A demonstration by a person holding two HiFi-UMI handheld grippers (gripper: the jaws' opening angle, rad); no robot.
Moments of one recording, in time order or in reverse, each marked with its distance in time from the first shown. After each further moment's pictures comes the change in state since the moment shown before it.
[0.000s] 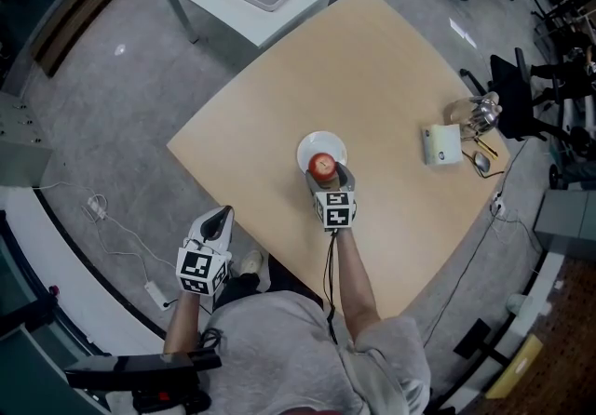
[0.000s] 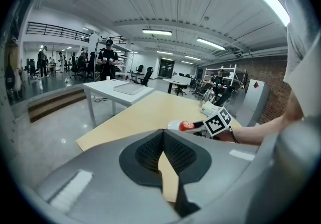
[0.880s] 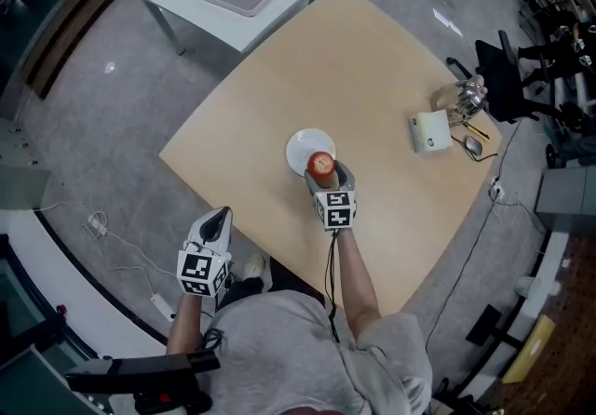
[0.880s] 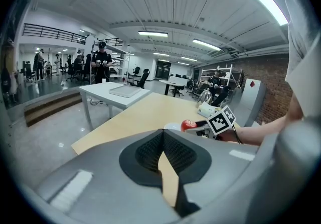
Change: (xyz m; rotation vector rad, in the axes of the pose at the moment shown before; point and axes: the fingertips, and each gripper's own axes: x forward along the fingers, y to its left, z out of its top) left arm 0.000 -0.012 0.009 0.031 -0.019 -0.028; right arm -0.031 -0.013 0.009 0.031 -0.055 -0.041
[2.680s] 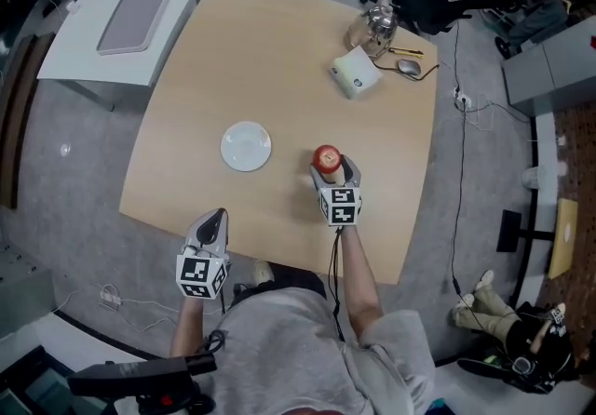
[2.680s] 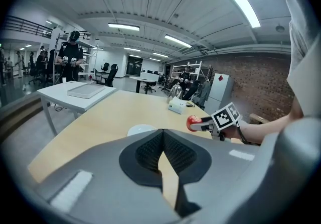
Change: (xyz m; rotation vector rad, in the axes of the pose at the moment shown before) left arm 0.059 -0.095 0.008 0.153 0.036 -0.327; right arm -0.141 -0.123 -0.066 0.213 -0.054 -0.406
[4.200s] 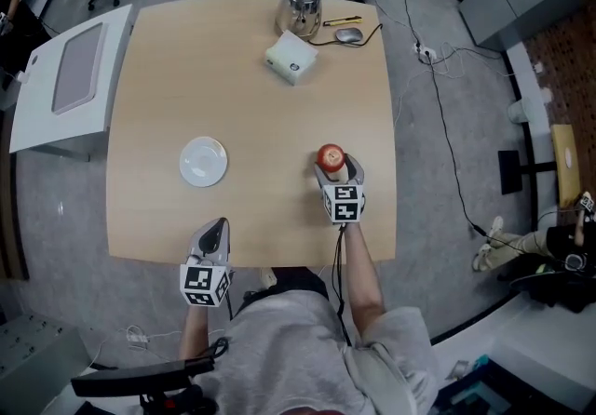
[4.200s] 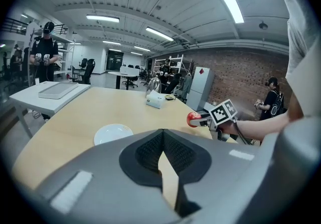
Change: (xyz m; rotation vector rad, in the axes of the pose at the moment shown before) left arm 0.053 -0.083 -0.012 0.103 0.067 -0.195; right arm -0.066 -0.116 -0.064 0.143 0.005 -0.227
